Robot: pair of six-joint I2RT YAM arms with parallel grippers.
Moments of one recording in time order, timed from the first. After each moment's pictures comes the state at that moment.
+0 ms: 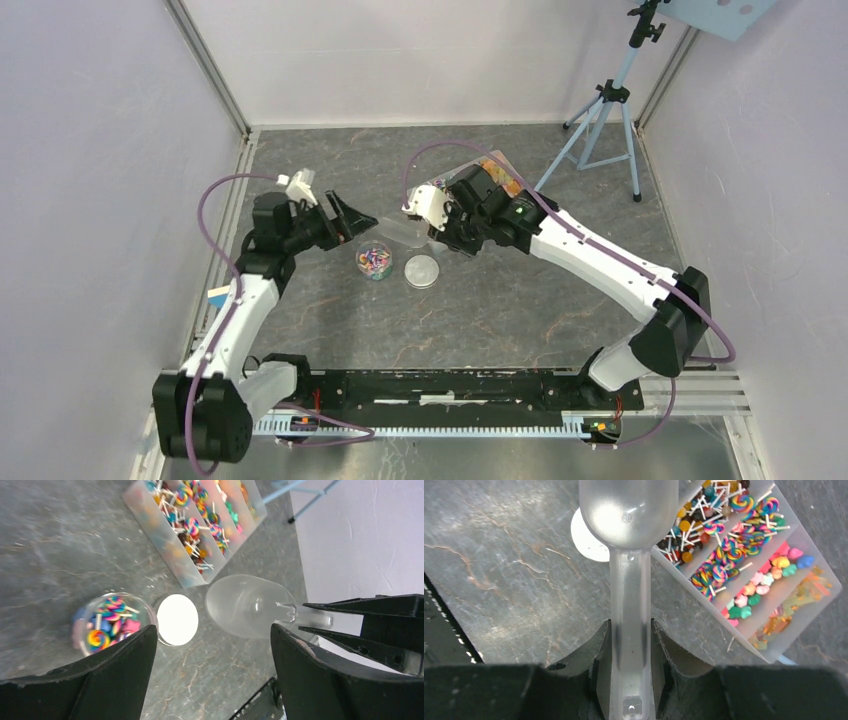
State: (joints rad) left arm -0.05 0.97 0.70 -0.15 0.59 -0.60; right arm 0.84 1.53 1.44 -0.79 -0.05 -0.45
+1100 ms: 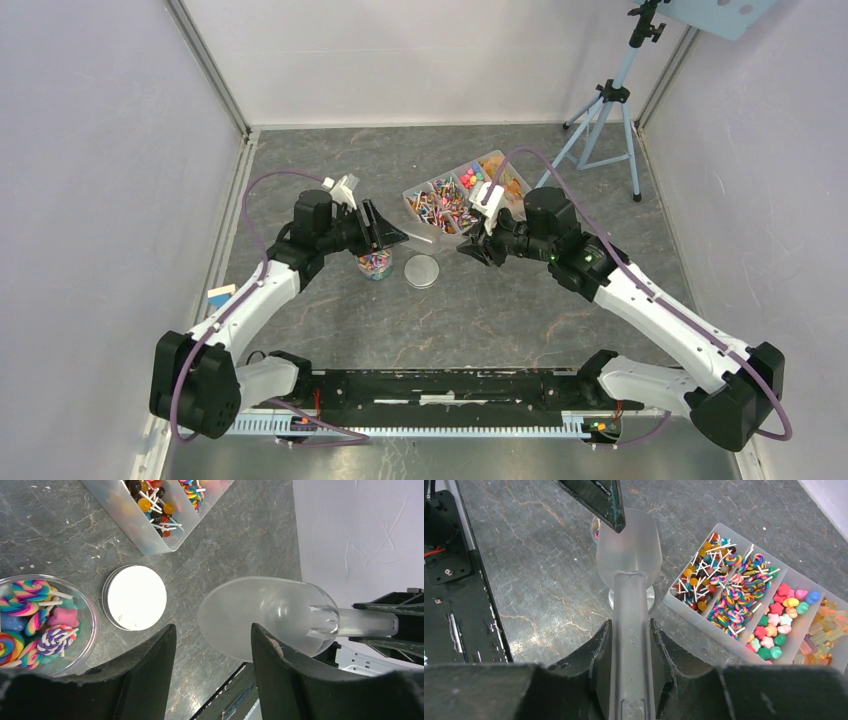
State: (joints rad) left arm -0.32 1.16 0.73 -0.09 0.55 -0.69; right arm 0.69 1.09 0.98 -0.31 -0.38 -0.24
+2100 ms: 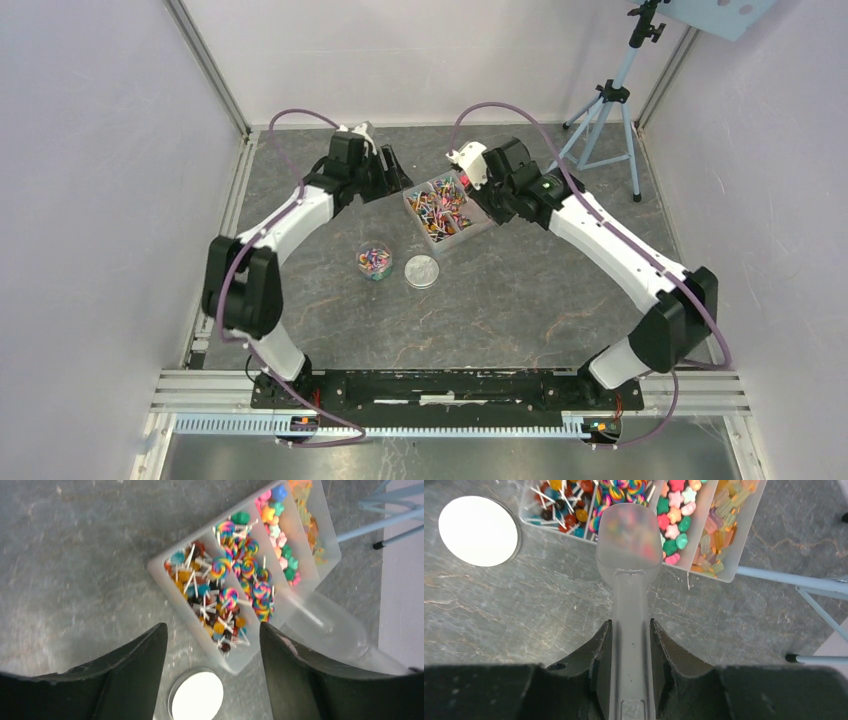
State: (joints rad) left arm -0.33 1.64 1.23 -0.23 0.22 -0.56; right arm 0.61 1.51 1.44 -0.77 0.11 -0.28
